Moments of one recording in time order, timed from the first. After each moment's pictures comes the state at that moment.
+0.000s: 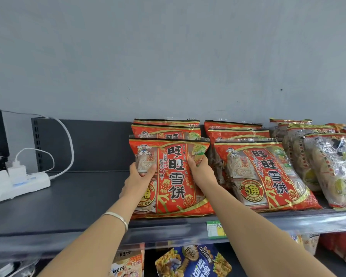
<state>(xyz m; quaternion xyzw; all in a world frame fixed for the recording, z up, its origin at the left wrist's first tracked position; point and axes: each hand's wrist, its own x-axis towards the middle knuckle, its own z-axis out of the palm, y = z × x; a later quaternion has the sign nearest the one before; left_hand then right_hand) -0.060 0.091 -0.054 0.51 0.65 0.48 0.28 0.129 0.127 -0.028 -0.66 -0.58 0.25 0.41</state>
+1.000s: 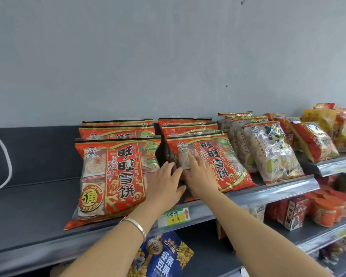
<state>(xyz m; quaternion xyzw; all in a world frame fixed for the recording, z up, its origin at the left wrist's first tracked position) 0.118 0.063 -0.050 0.83 0.49 0.25 -0.10 0.252 0.070 -0.039 -0.67 -0.68 -0.05 0.31</state>
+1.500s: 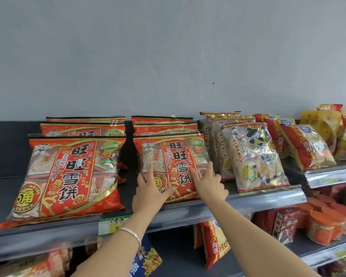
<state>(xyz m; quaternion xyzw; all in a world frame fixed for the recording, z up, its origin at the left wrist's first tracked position) 0.233 0.088 -0.086 0.65 0.66 0.36 0.10 0.404 0.098 -0.065 -0.78 -0.53 0.11 0.30</state>
